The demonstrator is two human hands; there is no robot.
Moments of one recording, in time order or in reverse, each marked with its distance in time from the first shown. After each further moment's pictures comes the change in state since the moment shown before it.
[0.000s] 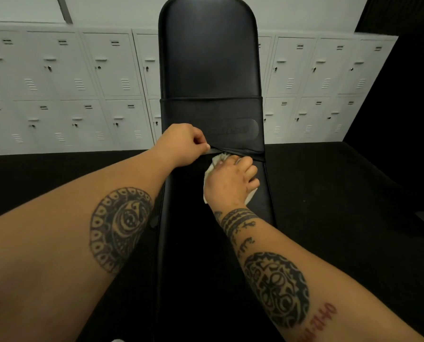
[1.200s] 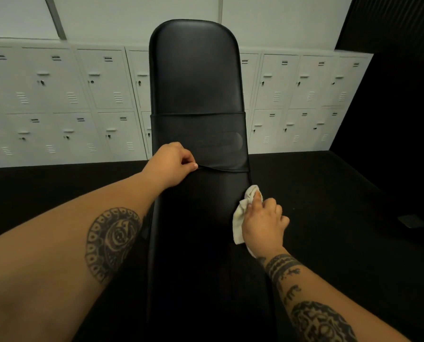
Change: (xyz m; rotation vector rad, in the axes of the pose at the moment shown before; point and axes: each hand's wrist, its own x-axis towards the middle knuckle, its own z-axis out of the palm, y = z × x) left_hand -0.020 0.005 0.005 -0.003 -0.026 0.041; right_hand -0.018 0.134 -0.019 -0.152 -0.067 -0.049
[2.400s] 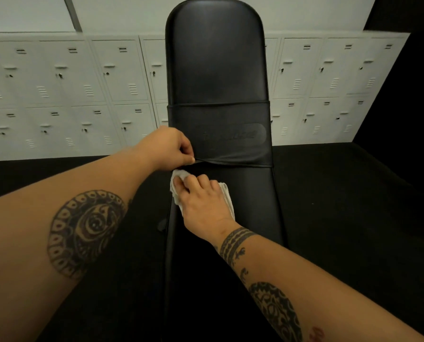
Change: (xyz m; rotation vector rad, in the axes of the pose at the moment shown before) left_hand 0.006 -0.030 -0.041 0.152 -0.137 -0.011; right_hand -0.008 -0.144 0.025 -0.112 0.111 -0.866
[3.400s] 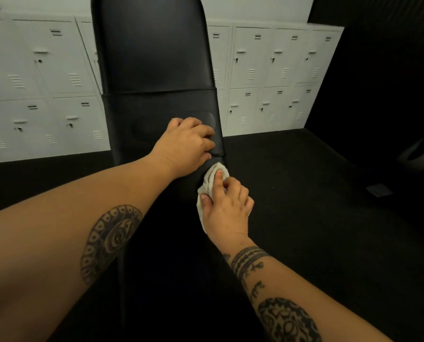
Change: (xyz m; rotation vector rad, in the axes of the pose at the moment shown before) left_hand 0.045 0.102 0.071 0.385 0.289 0.497; right_hand -0.094 0.080 0.000 0.128 0.029 0.721
